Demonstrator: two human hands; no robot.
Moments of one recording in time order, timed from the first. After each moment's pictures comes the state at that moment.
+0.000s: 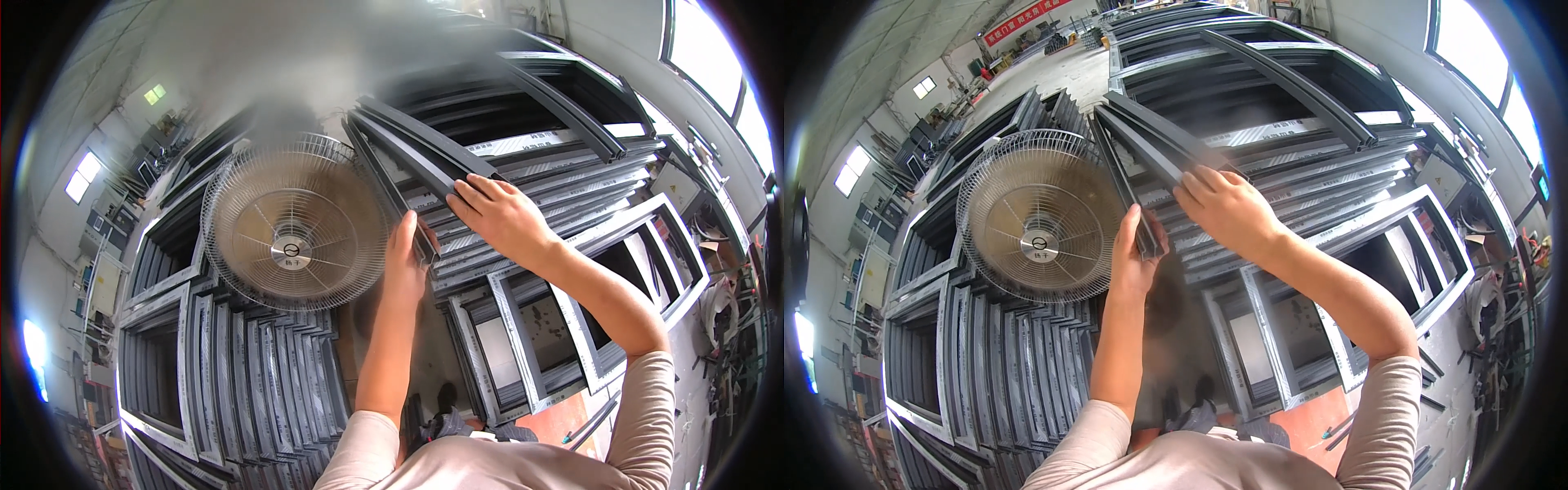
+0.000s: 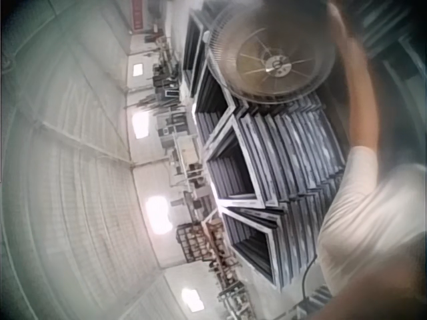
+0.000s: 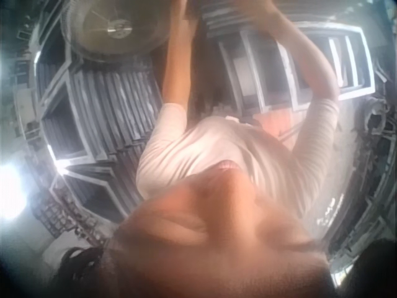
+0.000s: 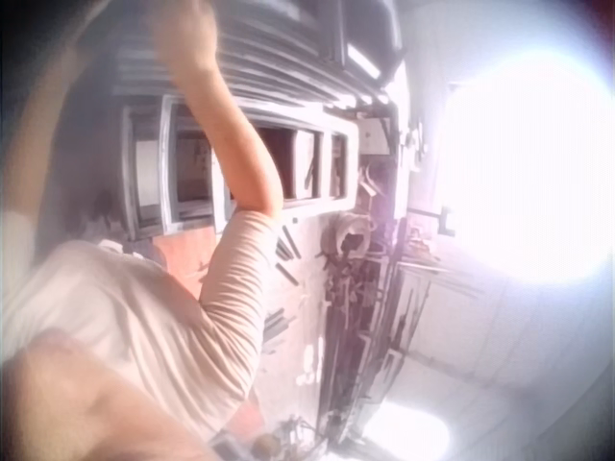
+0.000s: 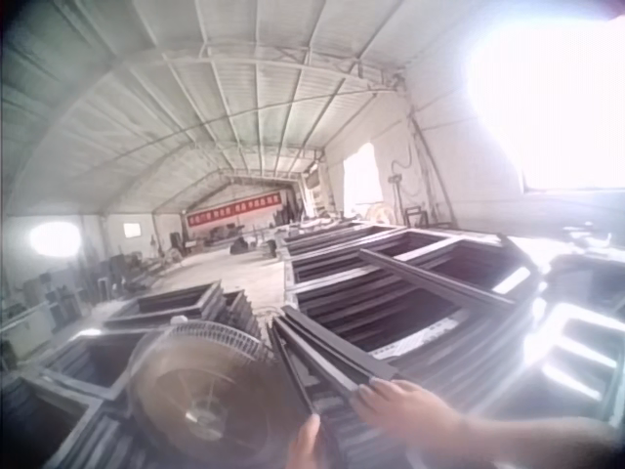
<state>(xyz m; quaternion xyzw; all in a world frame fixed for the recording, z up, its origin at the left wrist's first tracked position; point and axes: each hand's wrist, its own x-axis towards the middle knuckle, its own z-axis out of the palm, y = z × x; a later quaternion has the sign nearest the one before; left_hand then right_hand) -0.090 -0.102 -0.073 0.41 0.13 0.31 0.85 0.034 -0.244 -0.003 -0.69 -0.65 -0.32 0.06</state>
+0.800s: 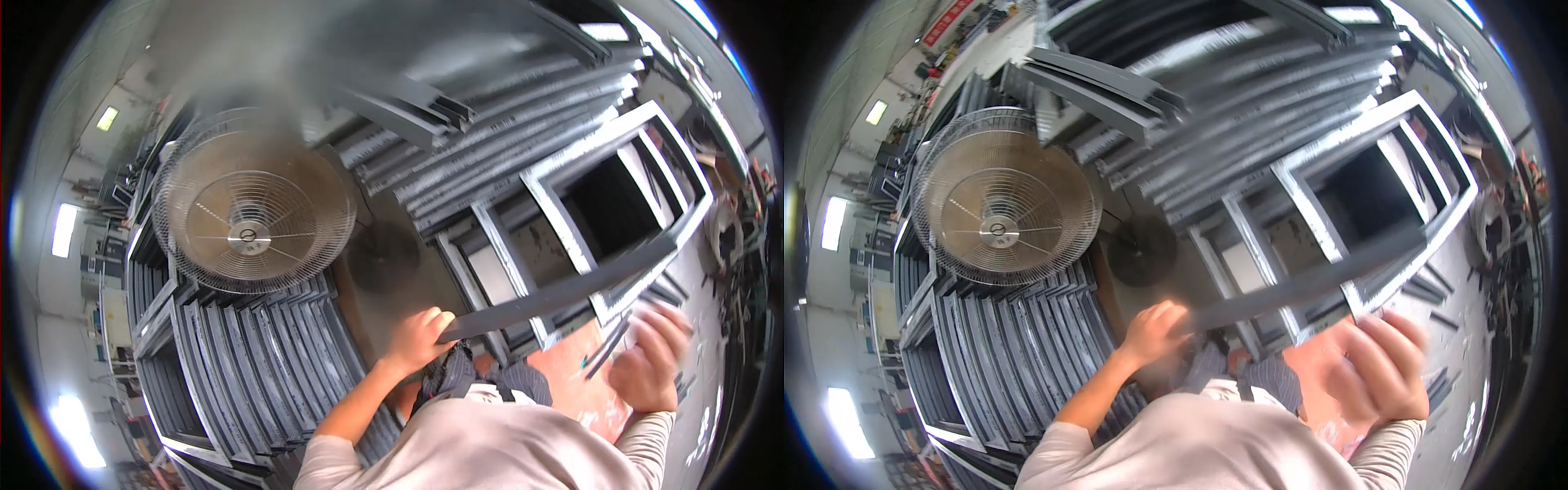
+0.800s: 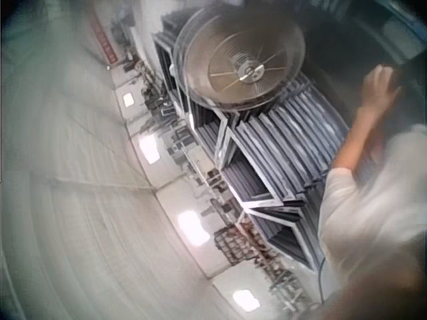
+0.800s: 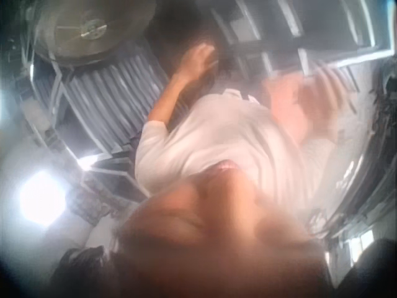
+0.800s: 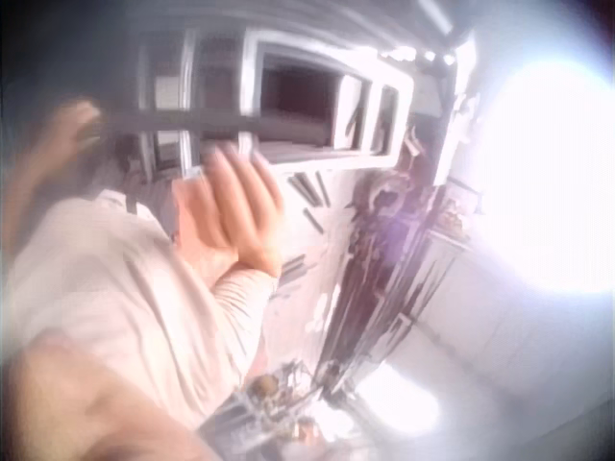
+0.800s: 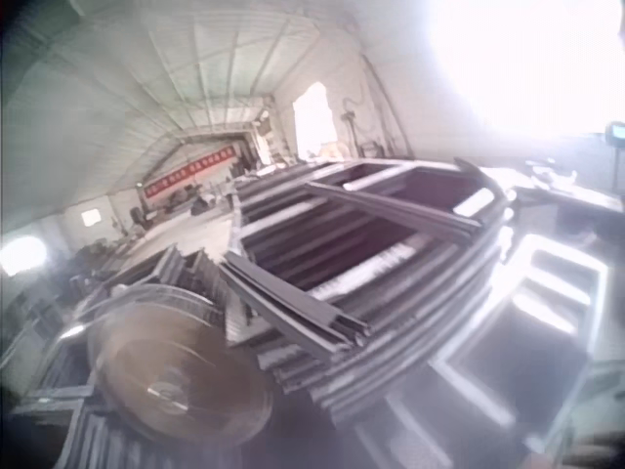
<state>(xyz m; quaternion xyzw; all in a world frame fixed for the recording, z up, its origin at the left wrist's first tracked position) -0.217 -0.173 -0.186 0.95 -0.03 0.07 0.29 -0.062 -0.466 -0.010 -0.74 -0.56 -0.29 0.23</state>
